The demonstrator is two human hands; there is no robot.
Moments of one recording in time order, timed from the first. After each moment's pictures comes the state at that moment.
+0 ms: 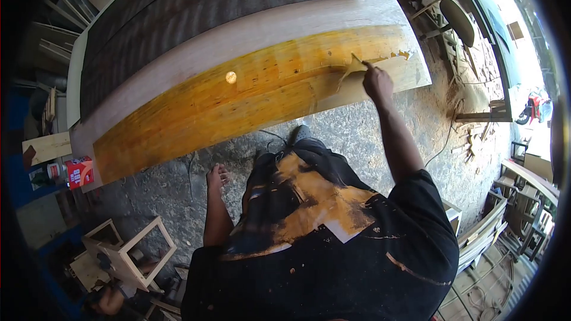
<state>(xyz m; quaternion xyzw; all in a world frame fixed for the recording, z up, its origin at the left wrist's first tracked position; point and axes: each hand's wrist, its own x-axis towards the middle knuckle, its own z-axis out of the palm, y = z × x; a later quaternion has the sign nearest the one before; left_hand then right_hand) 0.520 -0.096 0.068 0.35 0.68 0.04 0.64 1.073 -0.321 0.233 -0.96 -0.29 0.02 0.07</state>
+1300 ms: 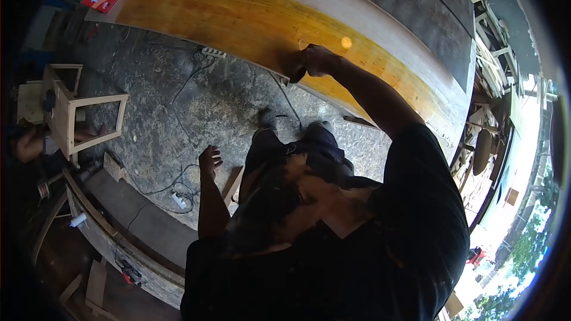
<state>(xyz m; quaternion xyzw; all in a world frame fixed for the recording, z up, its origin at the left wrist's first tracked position) 0.329 -0.266 0.053 0.12 0.76 0.23 0.60 0.767 -0.008 0.220 -0.42 -0.86 0.26 -0.14</state>
